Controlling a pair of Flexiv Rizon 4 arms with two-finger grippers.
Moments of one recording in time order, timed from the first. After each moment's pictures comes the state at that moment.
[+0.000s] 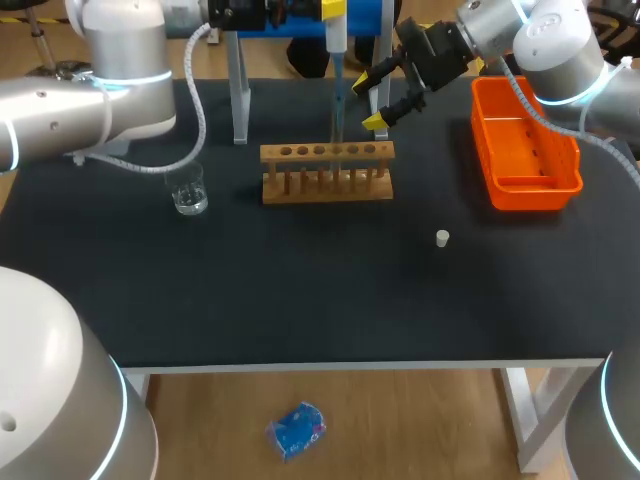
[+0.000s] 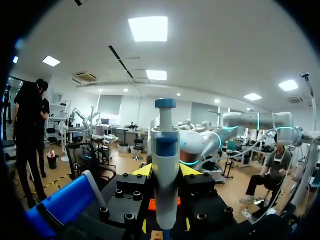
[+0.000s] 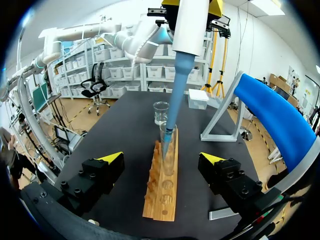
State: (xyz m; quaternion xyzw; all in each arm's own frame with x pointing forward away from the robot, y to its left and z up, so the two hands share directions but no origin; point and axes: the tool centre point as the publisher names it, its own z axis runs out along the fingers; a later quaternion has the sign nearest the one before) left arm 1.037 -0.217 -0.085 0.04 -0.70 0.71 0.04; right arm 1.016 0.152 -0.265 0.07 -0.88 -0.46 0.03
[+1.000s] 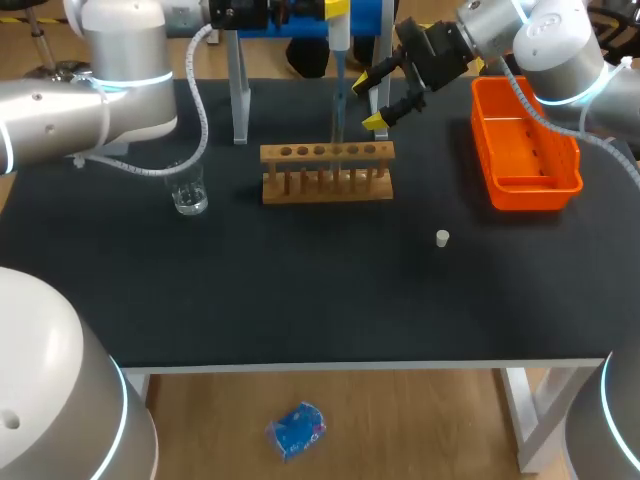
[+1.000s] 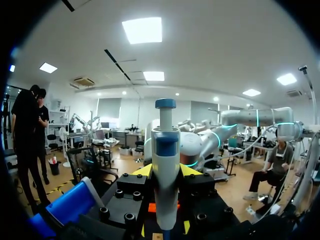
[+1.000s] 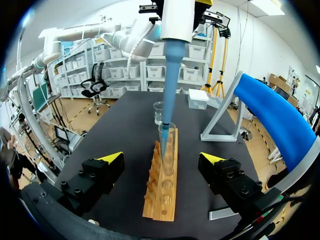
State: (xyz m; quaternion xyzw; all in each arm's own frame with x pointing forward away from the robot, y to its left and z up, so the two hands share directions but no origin) left arm 1.025 -0.222 -0.075 0.02 -0.70 0.71 0.02; right arm 1.016 0.152 -0.265 0.07 -0.88 -0.46 0.03
